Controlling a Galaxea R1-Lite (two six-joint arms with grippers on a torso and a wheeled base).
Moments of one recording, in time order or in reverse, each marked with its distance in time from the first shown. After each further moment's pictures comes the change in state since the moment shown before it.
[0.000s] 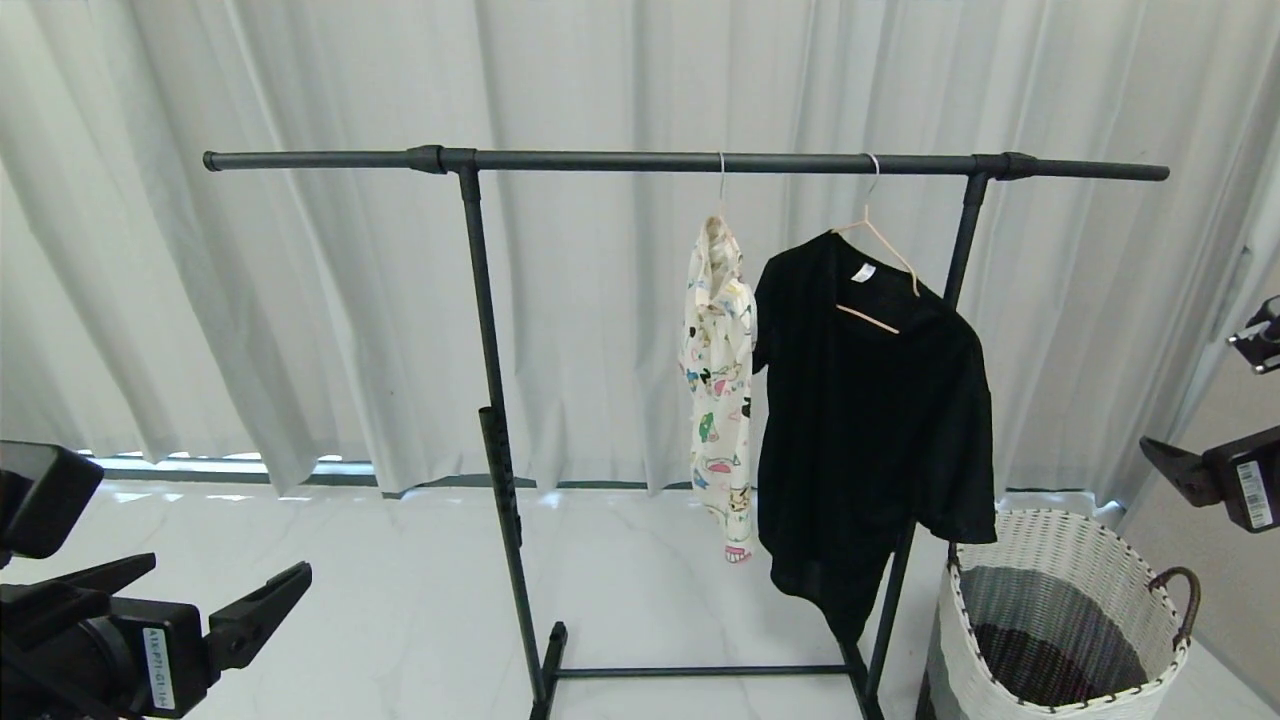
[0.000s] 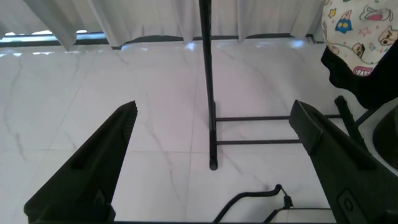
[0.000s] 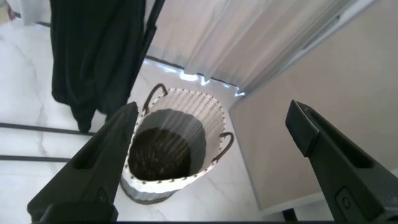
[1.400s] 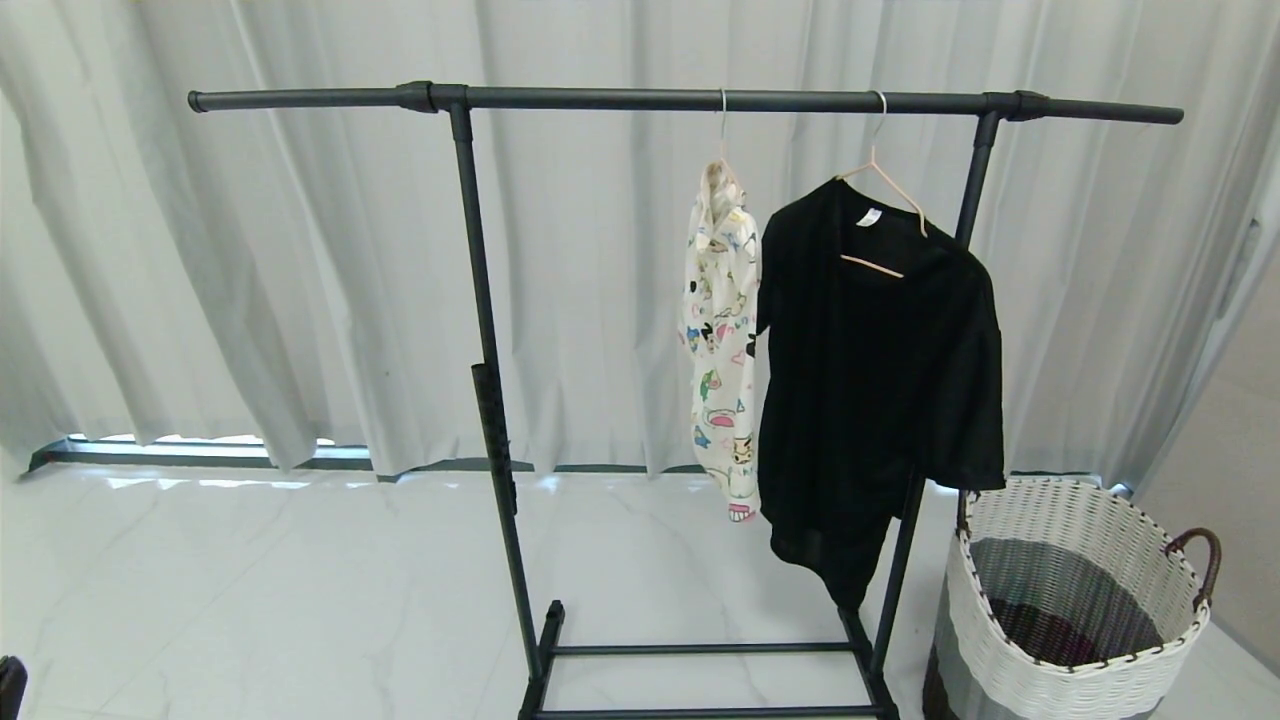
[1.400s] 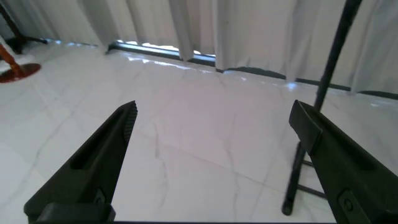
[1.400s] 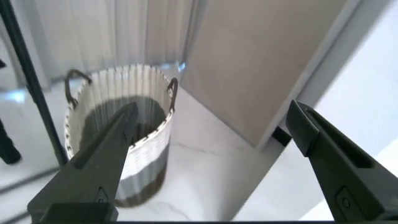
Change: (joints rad) left arm 0.155 -0.519 0.223 0.006 0.357 0.170; right arm -0.481 -0.679 0.446 -0.020 0.036 0.154
